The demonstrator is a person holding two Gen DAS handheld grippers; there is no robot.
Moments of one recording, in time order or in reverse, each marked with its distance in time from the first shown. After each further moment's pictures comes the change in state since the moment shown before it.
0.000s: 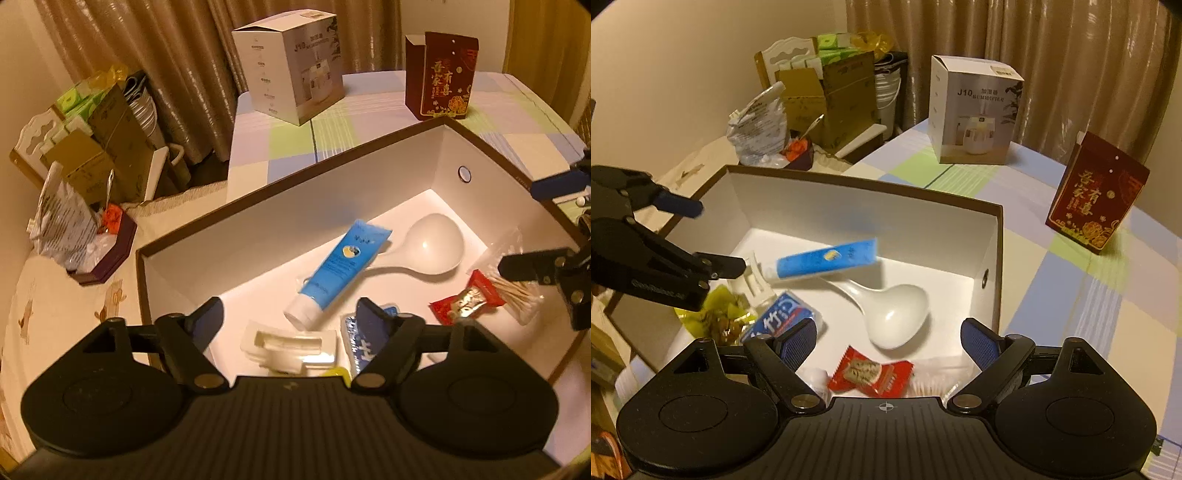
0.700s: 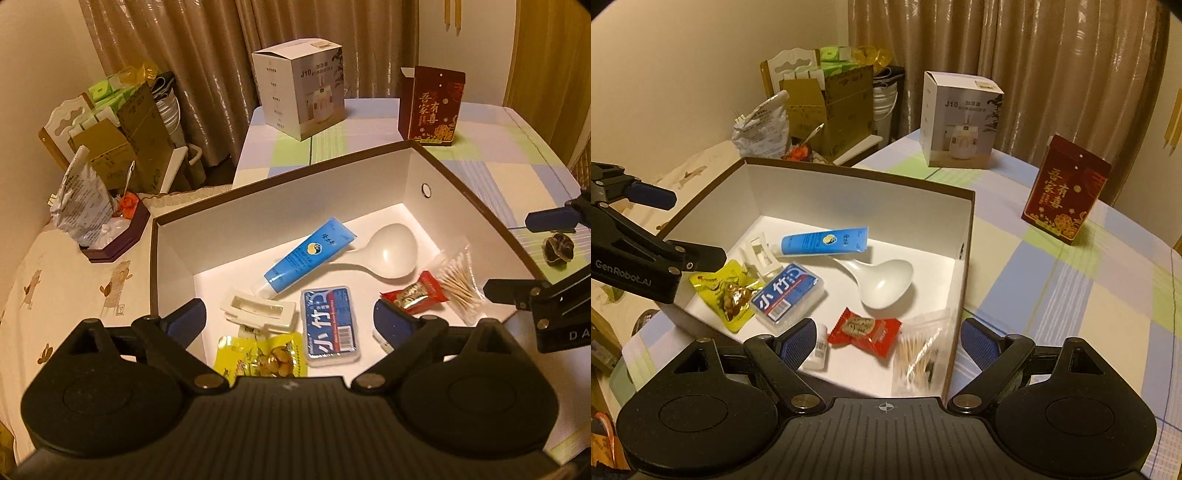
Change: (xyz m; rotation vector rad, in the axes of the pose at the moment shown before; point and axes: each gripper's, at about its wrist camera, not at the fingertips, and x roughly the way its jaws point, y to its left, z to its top) left arm -0.073 -0.039 -0.028 -0.108 -0.052 0.034; right arm -0.054 -0.001 -0.043 -0.025 -0.050 -0.020
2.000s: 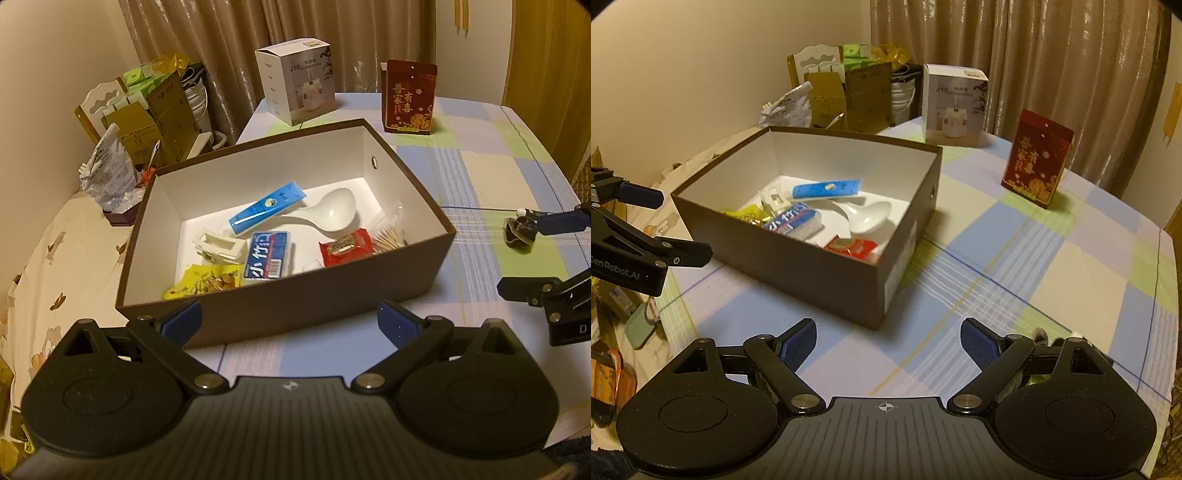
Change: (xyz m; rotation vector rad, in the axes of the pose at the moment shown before) left arm -0.074 -0.105 -0.057 -0.089 0.014 0.098; right arm -0.080 -0.057 -0.087 -0.056 0.005 0.076
